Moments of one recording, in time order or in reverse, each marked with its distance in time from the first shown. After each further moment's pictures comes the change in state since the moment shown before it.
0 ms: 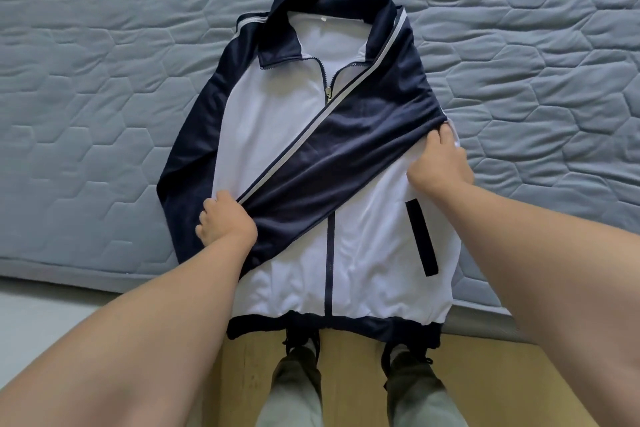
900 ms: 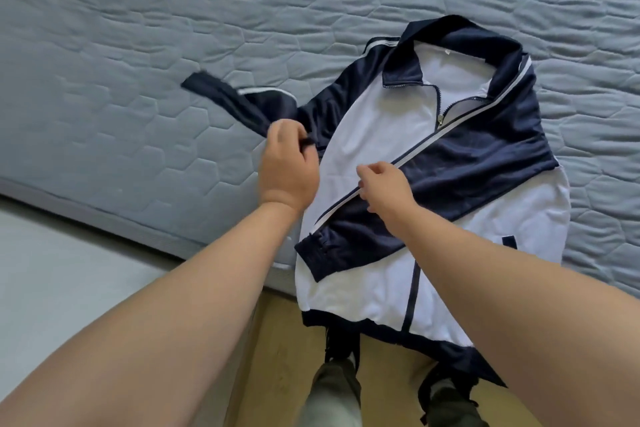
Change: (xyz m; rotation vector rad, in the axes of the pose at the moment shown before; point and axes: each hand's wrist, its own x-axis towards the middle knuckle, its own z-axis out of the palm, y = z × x) left_hand 0.041 -0.052 -0.113 -0.751 0.482 0.626; right_hand -0.114 -0.218 0.076 0.728 -0.350 -0.092
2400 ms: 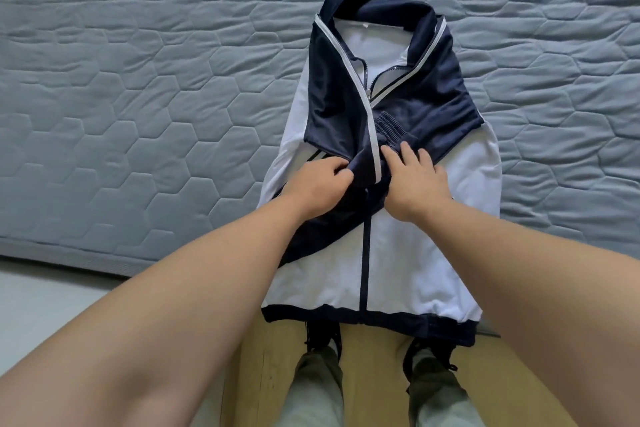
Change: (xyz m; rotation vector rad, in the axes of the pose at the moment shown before) left_hand -0.043 0.066 0.104 0.045 -0.909 -0.119; right_hand -0.006 0.071 -0.136 -1.088 0.079 -0.105
